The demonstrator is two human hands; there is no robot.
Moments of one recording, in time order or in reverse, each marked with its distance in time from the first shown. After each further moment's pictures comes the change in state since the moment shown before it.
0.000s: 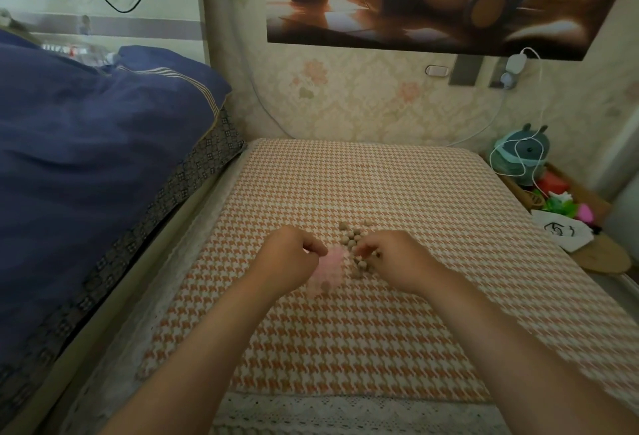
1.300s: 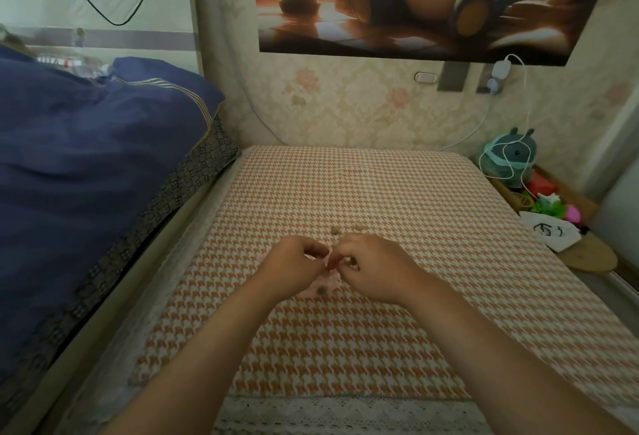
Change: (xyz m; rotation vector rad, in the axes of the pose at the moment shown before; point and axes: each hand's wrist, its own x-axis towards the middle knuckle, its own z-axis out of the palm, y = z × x) left_hand 0.003 0.005 0.016 -0.166 -0.098 0.018; right_hand -0.017 -0.030 -0.008 -0.147 -0.009 -0.220
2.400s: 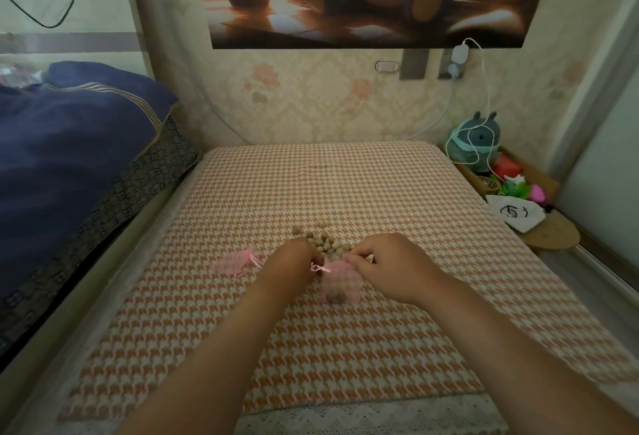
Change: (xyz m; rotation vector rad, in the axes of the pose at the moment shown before) left_hand 0.062 0.015 0.074 0.736 -0.123 0.212; right_hand -0.049 0.074 -0.017 0.148 0.082 0.240
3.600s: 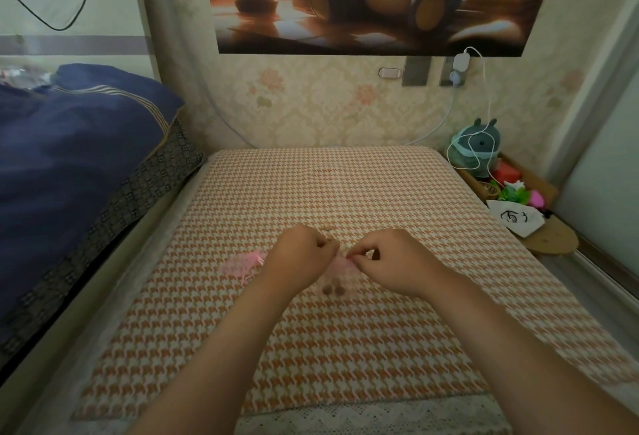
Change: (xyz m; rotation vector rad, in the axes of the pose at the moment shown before) left_hand -0.034 0.018 -0.043 -0.507 0.194 -0.145; right_hand 0.008 -0.011 -0.008 0.084 -0.021 0.022
